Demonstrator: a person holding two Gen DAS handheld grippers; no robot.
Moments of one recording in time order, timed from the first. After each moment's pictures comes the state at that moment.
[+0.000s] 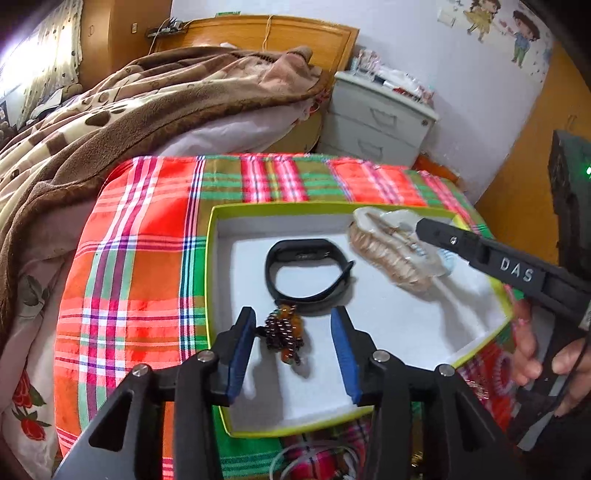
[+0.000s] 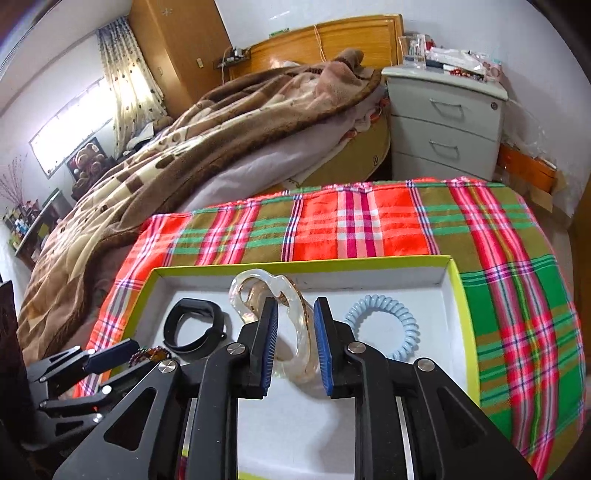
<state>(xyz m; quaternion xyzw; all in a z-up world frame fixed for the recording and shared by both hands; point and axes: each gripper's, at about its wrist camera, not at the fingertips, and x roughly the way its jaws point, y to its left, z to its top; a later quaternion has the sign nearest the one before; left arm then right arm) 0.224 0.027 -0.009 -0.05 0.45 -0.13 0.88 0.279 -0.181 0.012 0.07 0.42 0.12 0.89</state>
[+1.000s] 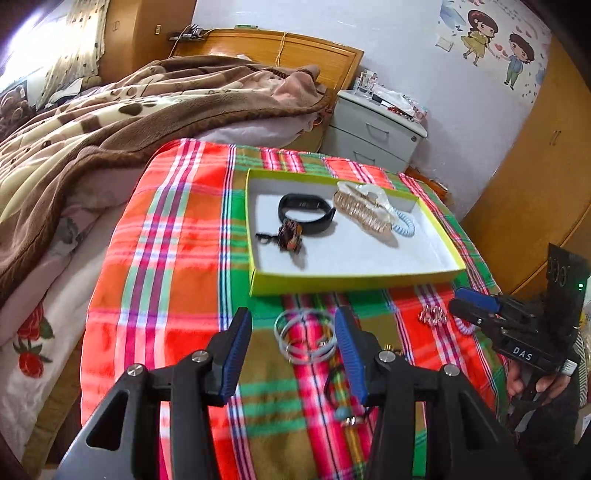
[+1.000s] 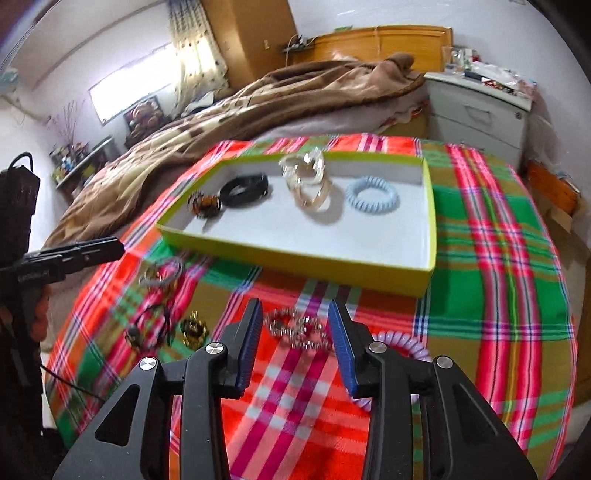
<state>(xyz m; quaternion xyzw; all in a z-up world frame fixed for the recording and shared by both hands) 0.120 0.062 0.009 -0.08 0.43 -0.12 0.89 0.158 -0.216 -0.013 0.00 0.42 0.23 0.88</state>
